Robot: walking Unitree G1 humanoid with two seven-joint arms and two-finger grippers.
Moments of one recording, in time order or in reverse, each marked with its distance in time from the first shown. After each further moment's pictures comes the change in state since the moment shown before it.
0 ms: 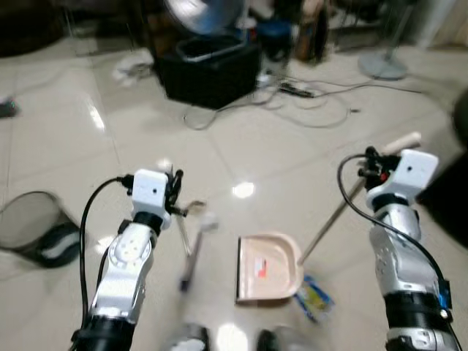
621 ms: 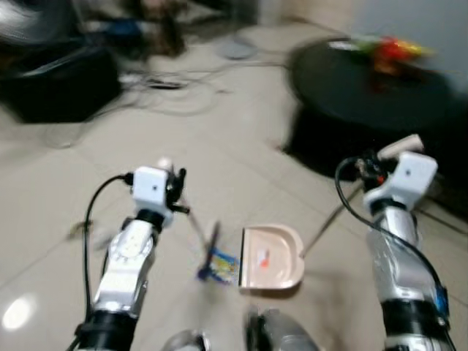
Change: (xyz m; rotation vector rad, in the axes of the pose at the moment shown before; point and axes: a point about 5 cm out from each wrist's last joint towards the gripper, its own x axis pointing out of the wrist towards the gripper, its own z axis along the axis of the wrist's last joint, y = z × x) left arm 0.007 -0.001 0.002 -0.050 -0.013 -0.033; right arm -0.009 -0.001 -0.002 0.008 -0.002 -0.032
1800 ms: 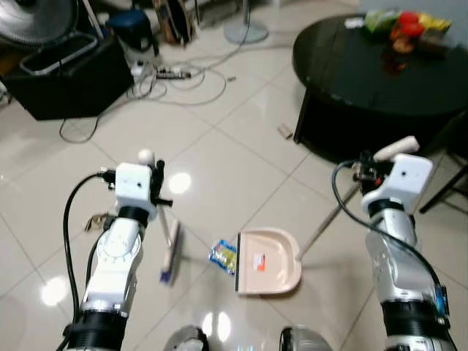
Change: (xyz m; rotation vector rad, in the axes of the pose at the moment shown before) left arm -0.007 0.025 0.005 0.102 -0.045 0.158; right arm 0.001 0.003 -0.002 -0.026 0.005 0.034
